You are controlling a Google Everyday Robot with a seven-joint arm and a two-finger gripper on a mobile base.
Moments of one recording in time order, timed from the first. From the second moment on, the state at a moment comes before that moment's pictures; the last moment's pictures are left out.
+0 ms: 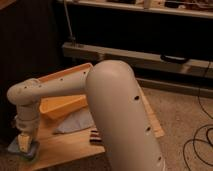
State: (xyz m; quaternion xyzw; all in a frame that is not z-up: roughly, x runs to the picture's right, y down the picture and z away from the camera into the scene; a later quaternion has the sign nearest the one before) arm -0.352 0.234 0.657 -0.53 -0.05 0.10 0.84
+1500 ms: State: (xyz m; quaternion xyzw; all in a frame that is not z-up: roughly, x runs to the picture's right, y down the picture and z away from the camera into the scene) arm -0.357 0.260 0.671 -0.52 -0.01 0.09 0.85
